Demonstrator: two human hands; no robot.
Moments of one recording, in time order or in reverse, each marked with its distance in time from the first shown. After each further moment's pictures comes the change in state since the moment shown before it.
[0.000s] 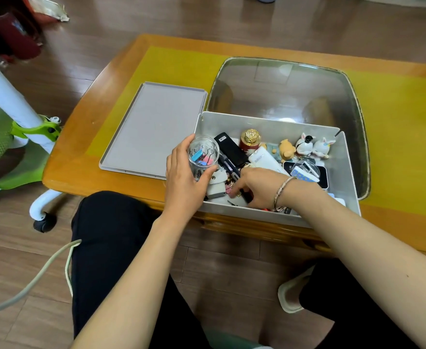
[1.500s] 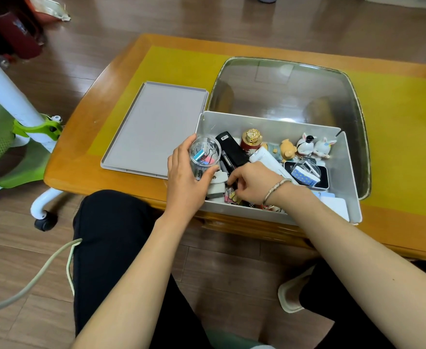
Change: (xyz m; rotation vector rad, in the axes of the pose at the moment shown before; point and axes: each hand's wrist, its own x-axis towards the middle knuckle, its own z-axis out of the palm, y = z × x) left_hand 0.000 -0.007 0.003 -0.012 0.006 -0.009; right_hand 0.003 -0.021 -0.003 0.221 0.177 0.185
